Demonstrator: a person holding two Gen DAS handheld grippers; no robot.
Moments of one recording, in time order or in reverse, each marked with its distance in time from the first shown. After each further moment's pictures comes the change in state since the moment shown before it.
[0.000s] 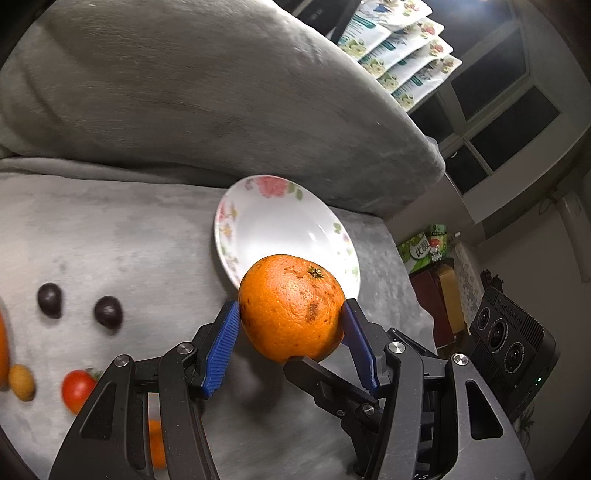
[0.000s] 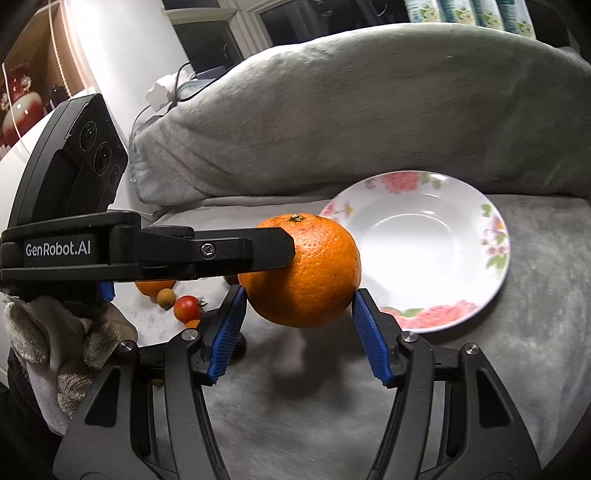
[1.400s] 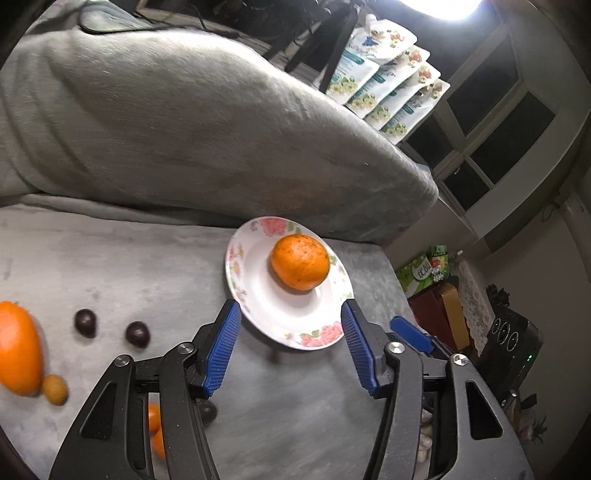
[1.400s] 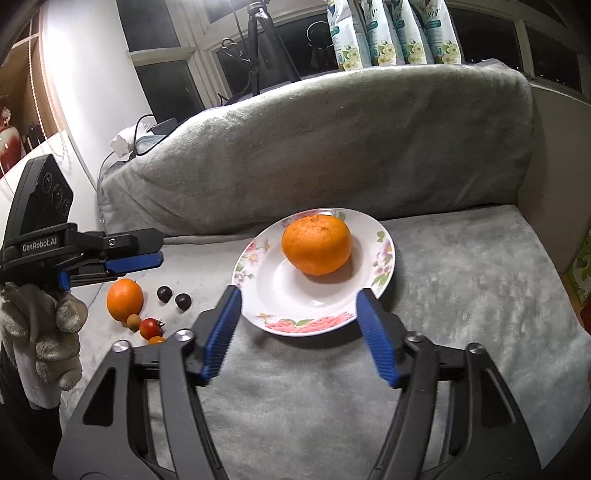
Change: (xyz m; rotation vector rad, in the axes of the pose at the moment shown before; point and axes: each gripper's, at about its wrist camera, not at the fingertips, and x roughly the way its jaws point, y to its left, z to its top) left arm -0.037 -0.014 0.005 0.030 -0.129 0.056; right arm -0.065 -0.043 0.001 0.063 -0.127 -0.145
